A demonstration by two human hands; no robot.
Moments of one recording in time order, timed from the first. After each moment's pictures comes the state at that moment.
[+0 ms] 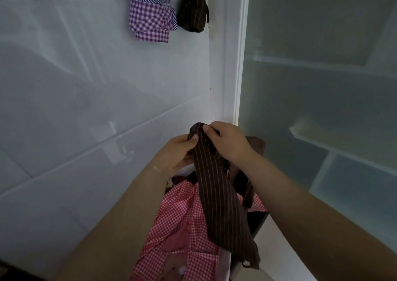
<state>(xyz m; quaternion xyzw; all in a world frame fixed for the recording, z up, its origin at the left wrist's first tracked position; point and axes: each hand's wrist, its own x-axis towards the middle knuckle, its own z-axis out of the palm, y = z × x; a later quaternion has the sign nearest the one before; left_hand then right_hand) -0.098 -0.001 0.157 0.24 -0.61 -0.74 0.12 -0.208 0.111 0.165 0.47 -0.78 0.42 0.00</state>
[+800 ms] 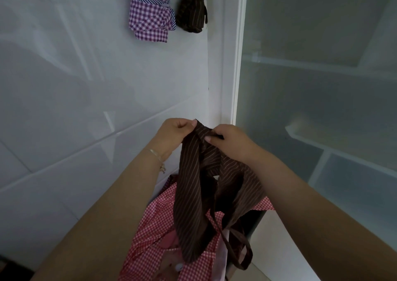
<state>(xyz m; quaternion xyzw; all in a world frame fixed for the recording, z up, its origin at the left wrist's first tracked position) -0.102 -0.008 0.185 0.20 -0.76 -0.57 0.22 -0.217 0.134 0.172 0.50 -0.78 0.36 -0.08</state>
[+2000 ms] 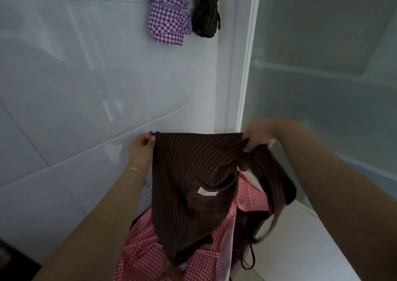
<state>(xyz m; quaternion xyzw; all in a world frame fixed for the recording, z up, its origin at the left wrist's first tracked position) -0.043 -0.077 0.122 0.35 -0.65 -0.54 0.40 -0.253 0.146 0.223 0.42 -0.86 0.05 -0.28</state>
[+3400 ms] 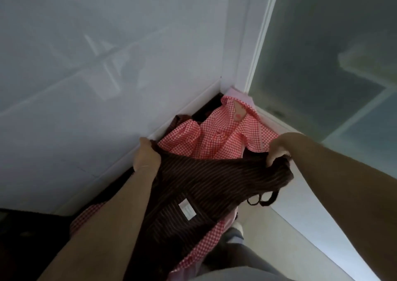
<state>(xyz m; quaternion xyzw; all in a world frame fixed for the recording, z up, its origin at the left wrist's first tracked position) -0.011 -0.079 -0.073 0.55 -0.78 -0.28 0.08 -0.283 0.161 -0.019 0.22 -0.84 -0.19 -0.47</state>
